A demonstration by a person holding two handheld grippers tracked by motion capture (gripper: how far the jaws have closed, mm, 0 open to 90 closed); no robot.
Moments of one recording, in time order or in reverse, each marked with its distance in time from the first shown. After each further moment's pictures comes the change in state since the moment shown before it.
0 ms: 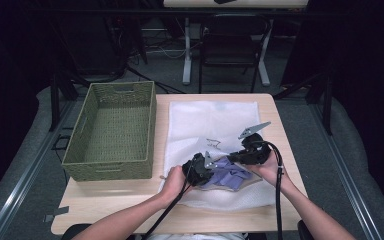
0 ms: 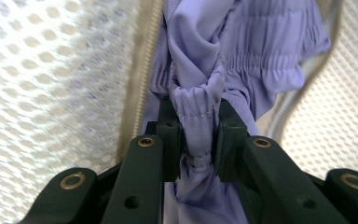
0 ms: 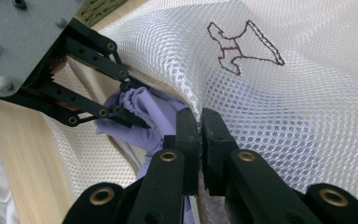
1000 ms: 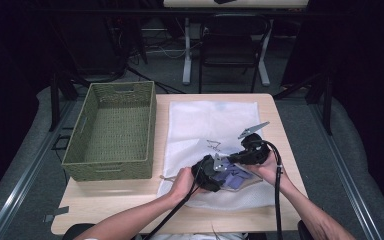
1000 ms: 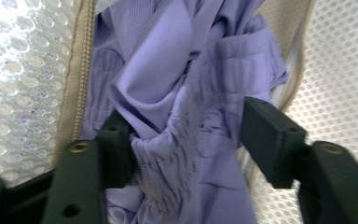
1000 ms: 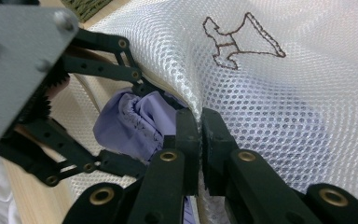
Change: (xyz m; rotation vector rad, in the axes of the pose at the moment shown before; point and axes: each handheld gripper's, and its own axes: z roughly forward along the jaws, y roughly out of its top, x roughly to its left) left arm -0.015 0.014 0.016 -0.010 -0.057 0.049; right arm -0.006 -0.003 0.007 0.031 0.012 0.036
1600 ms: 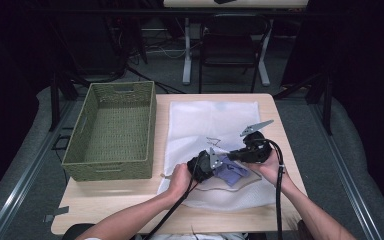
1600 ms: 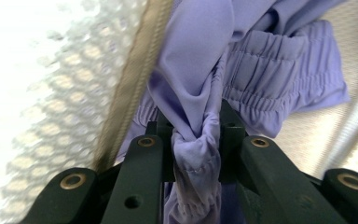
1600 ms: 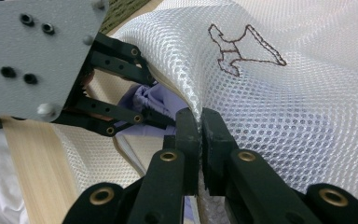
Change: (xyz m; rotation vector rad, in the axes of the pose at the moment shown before) left arm 0.012 -0.003 -0.005 -0.047 0.205 -0.021; right arm 0.006 0.005 -0.012 -0.064 0.006 -0.005
